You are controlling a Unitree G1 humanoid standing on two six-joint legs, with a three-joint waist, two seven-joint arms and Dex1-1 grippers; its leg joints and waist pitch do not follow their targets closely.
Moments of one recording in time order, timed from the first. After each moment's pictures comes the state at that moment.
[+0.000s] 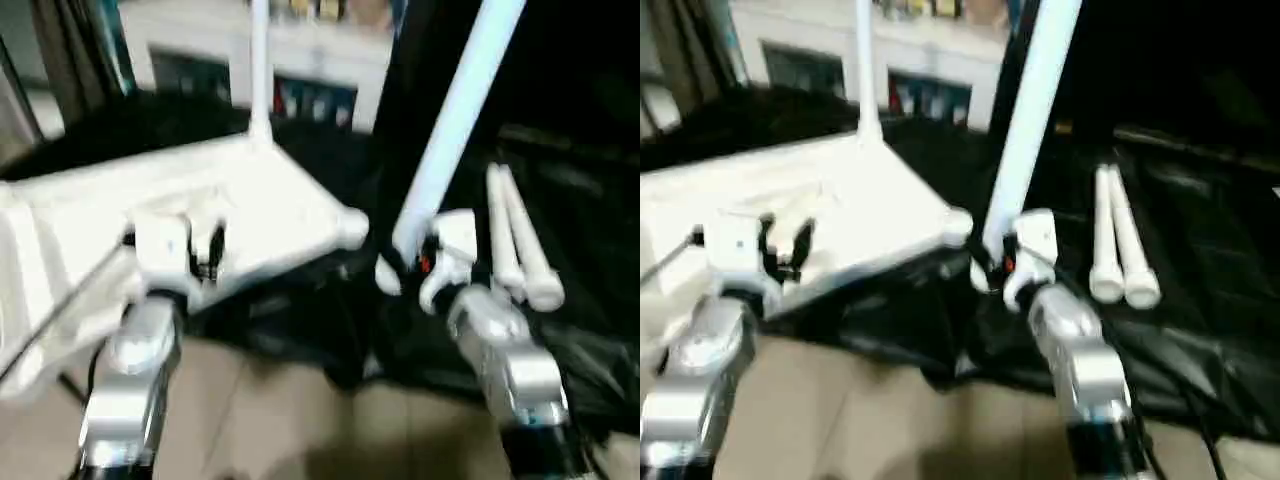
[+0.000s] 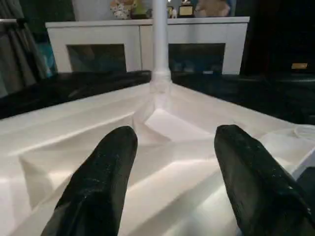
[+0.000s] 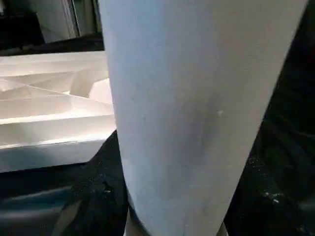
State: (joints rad) left arm -0.14 0.19 0.06 -0.13 -0.06 0.25 -0.09; right arm -0.27 -0.12 0.00 0.05 0.19 0.35 0.35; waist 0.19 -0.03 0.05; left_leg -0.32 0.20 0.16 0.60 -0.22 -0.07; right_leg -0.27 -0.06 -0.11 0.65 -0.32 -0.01
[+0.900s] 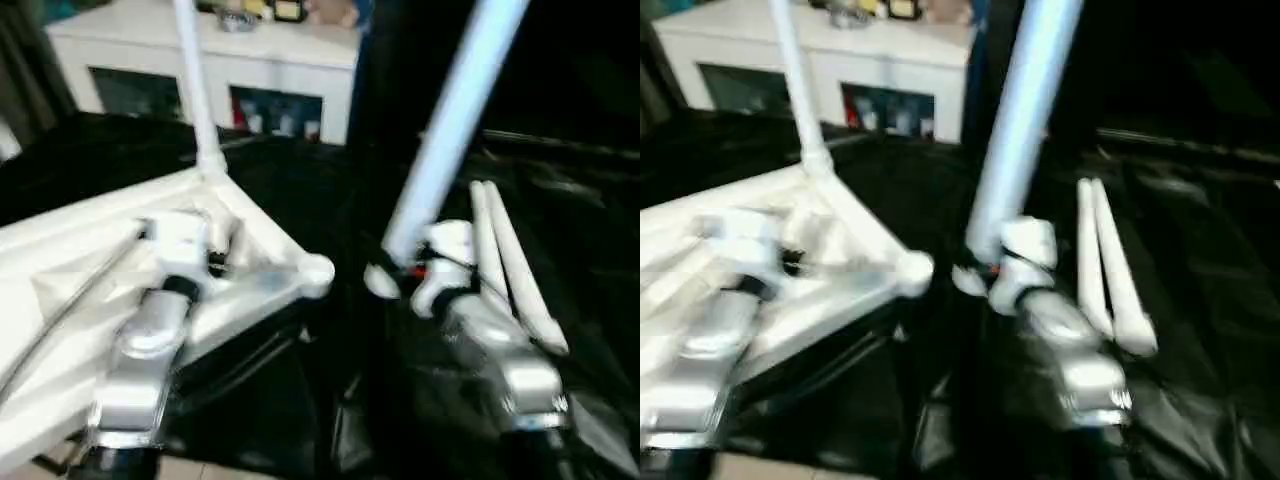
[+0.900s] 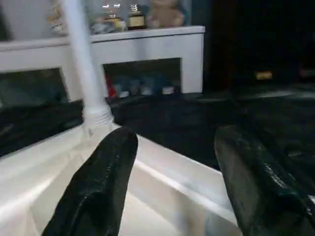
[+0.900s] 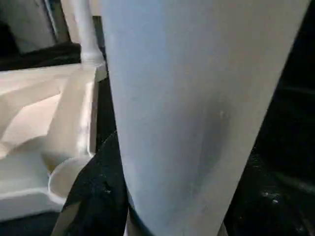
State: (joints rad) left arm -0.21 0.24 0.02 -0.10 -0.07 0.26 -0.21; right arm -0.27 -0.10 0.01 0.06 0.22 0.33 0.38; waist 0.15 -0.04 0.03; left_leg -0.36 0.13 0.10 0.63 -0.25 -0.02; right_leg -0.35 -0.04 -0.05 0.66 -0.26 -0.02
